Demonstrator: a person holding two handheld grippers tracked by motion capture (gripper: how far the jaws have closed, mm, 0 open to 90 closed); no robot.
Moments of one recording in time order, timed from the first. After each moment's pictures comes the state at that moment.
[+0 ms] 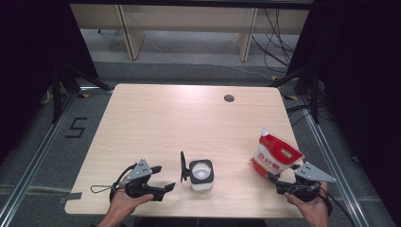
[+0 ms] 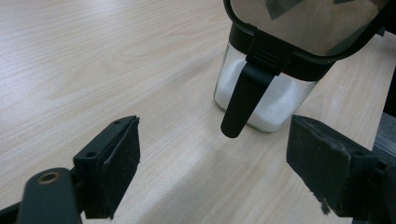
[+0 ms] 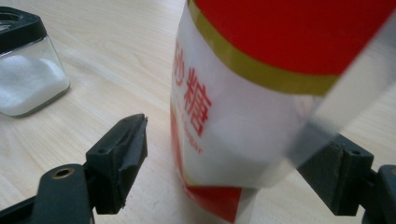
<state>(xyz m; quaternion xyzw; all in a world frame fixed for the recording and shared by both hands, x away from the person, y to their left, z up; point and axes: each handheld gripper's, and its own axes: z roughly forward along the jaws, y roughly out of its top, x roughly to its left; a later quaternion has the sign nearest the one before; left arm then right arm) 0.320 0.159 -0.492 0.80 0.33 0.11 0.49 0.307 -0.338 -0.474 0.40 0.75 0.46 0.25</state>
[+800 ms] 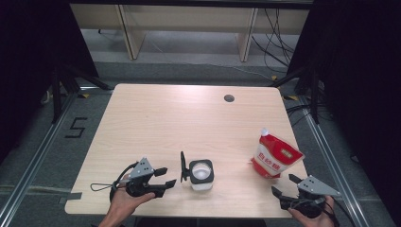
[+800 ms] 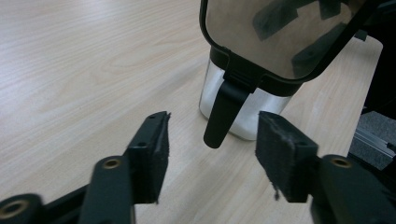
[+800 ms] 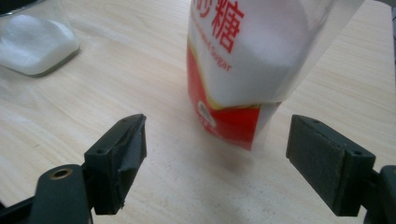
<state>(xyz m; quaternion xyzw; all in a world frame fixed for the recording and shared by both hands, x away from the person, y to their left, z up) 0.317 0.153 -0.475 0.80 0.32 0.10 0.50 0.269 -0.338 -0.477 0.43 0.77 0.41 0.23</state>
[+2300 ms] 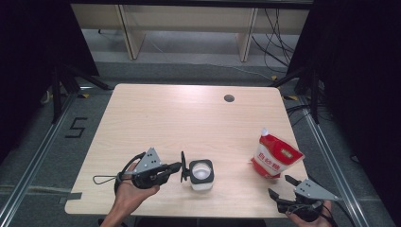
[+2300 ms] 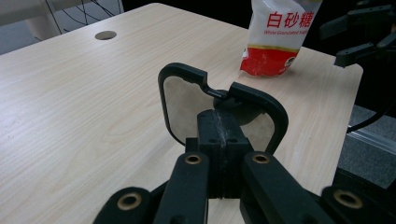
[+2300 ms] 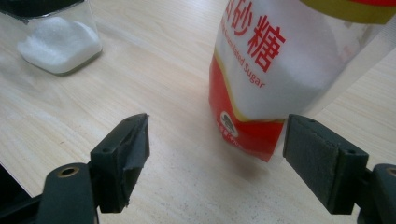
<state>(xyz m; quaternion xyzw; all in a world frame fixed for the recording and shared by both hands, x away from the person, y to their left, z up) 0.316 0.122 -0.421 0.80 0.28 0.14 0.51 0.258 -0.323 -0.470 0.42 0.77 0.41 0.24</state>
